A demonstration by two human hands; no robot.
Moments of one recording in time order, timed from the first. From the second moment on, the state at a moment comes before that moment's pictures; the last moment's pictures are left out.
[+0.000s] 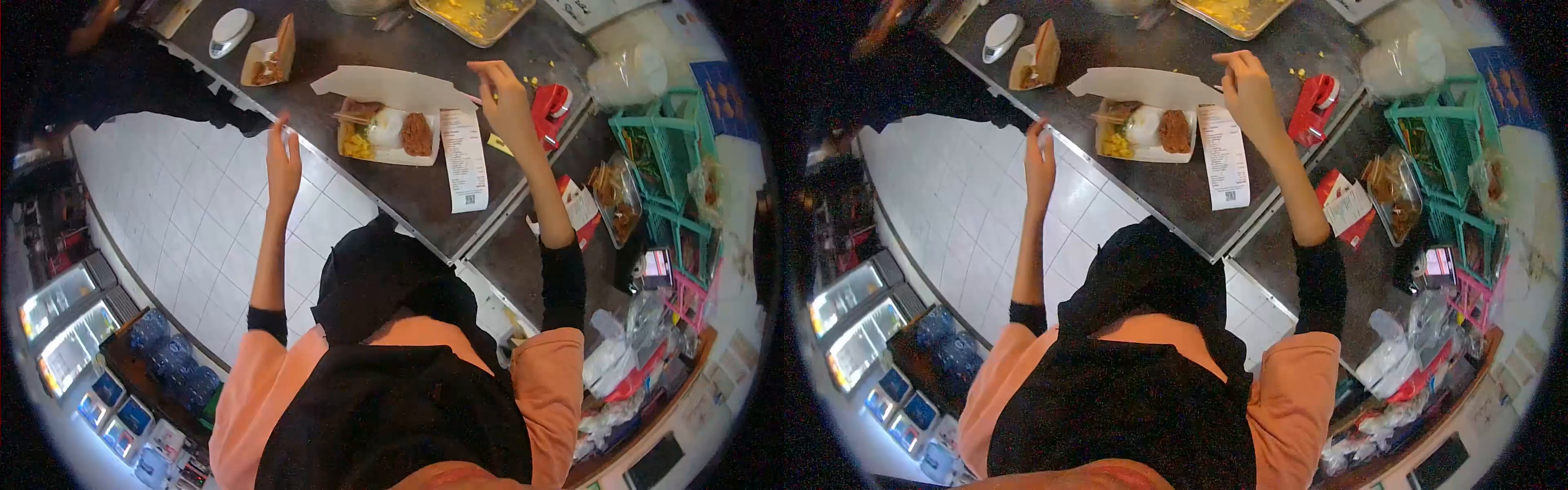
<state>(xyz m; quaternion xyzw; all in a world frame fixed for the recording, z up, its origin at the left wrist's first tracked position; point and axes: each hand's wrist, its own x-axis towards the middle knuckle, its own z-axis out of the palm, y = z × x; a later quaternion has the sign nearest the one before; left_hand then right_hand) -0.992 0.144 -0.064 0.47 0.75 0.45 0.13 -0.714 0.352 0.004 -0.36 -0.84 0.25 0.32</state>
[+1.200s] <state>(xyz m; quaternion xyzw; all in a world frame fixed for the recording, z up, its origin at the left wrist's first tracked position) -0.990 0.190 -0.080 0.38 0.75 0.27 0.46 -0.725 0.319 -0.099 -0.52 -0.59 0.62 0.10</state>
